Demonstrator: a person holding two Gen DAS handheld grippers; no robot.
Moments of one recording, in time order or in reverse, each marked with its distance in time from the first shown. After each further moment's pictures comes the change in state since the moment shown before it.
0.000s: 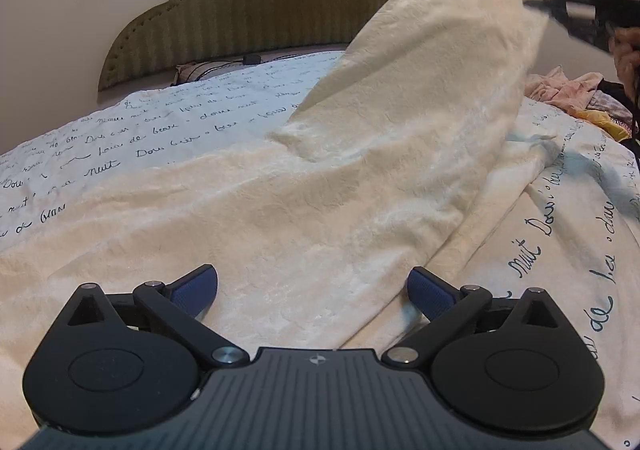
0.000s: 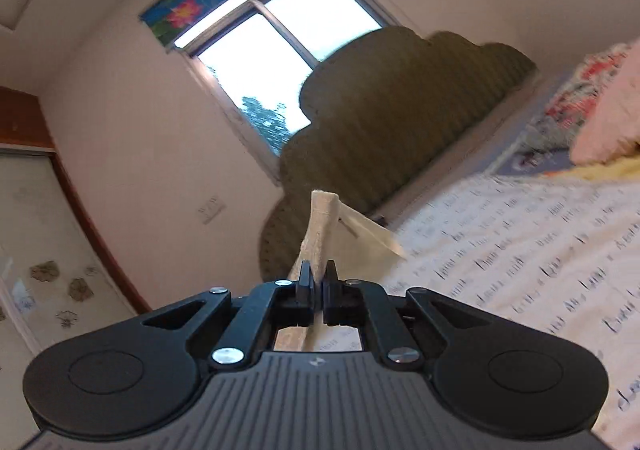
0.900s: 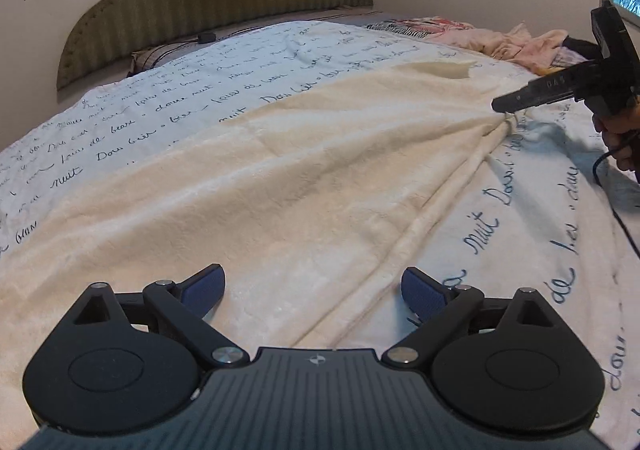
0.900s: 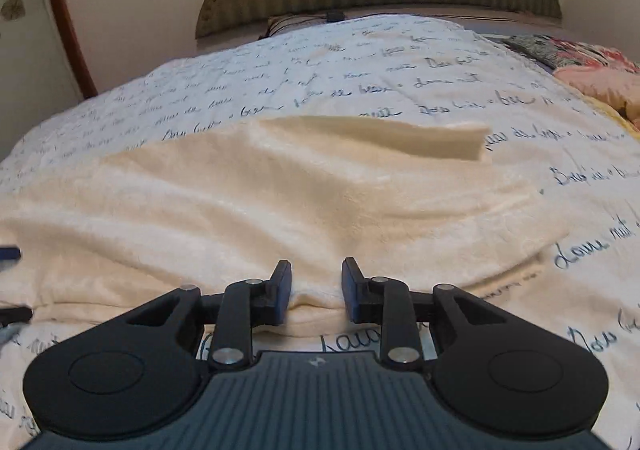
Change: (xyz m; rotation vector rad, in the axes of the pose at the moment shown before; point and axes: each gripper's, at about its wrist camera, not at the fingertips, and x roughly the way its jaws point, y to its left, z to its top) left arm -0.006 -0.007 0.012 0.089 0.097 -0.099; right arm 0.022 -0.021 -0.119 -0.436 0.552 -0.248
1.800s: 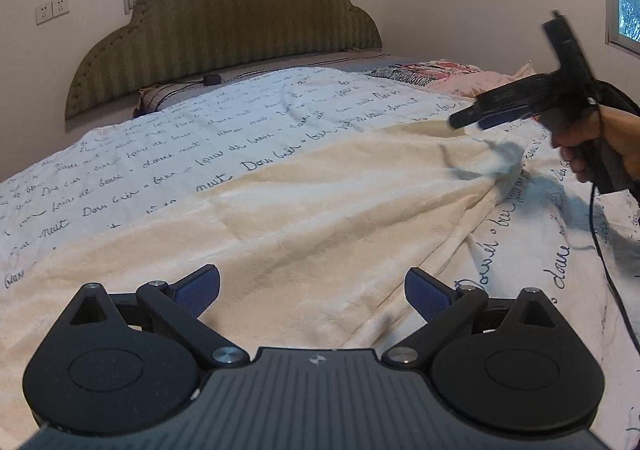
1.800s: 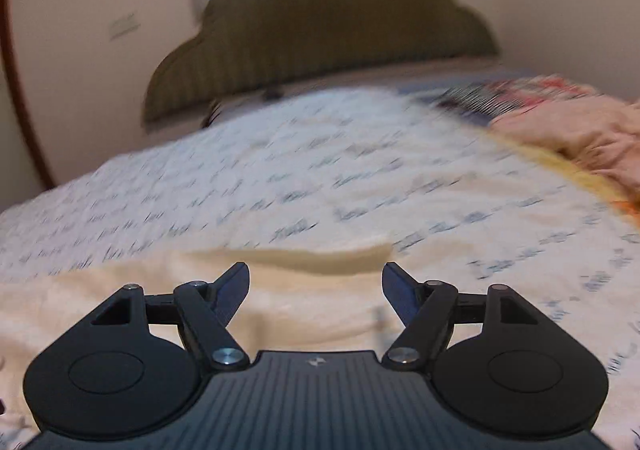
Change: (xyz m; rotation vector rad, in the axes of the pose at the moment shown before) left arm 0.011 -0.044 0.039 -0.026 -0.116 0.031; right arm 0.008 -0.036 0.065 0.037 -0.126 -0.073
